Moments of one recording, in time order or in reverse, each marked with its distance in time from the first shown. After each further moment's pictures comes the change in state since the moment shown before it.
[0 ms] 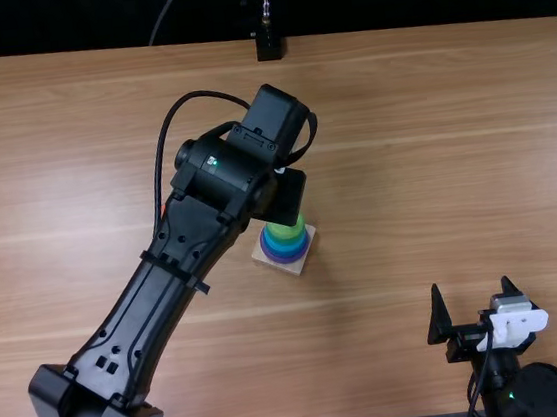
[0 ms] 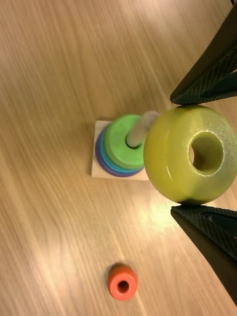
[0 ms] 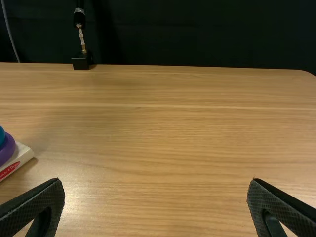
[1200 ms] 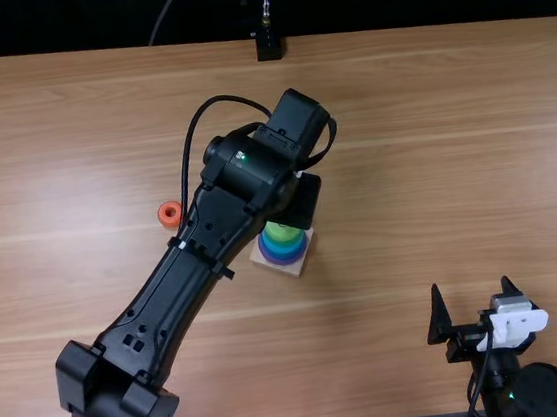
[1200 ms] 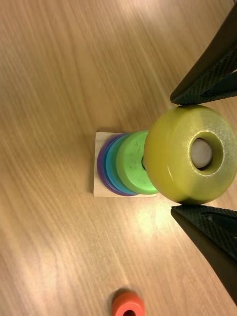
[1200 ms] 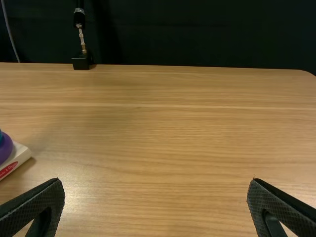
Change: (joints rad) left arm -0.031 0.074 0.000 0.010 0.012 -0.008; right arm 0.000 0.000 0.000 0.000 0.000 0.000
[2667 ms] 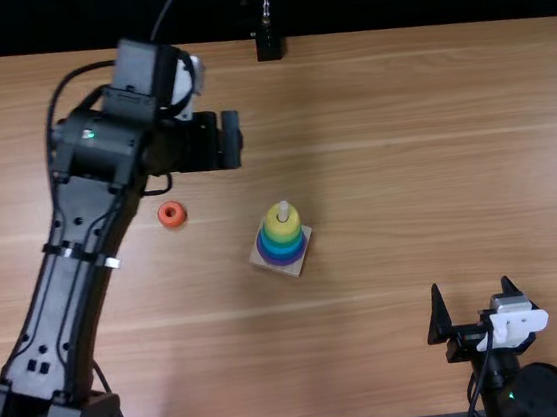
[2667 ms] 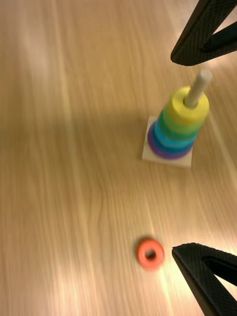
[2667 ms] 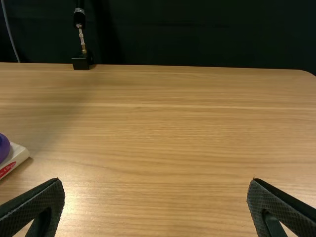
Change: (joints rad) left arm 0.355 -0.146 0.000 0.086 0.191 0.008; right arm 0.000 0.000 0.000 0.000 0.000 0.000
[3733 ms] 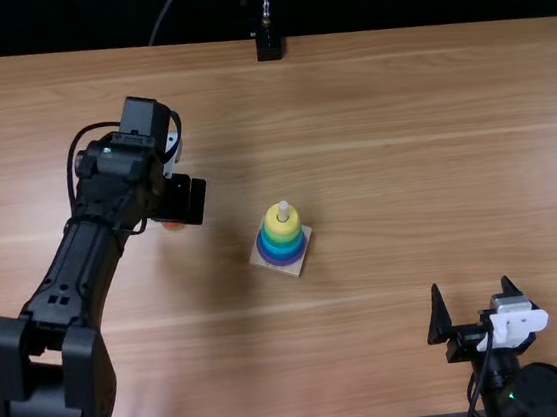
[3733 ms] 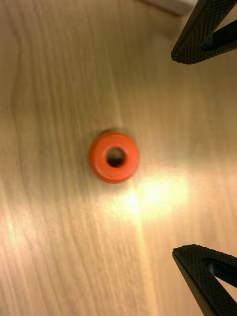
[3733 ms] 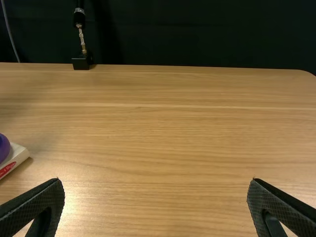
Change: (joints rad) left arm 0.058 0.093 -0.456 0.226 -0.211 0.223; right arm 0.000 0.000 0.000 0.000 0.000 0.000
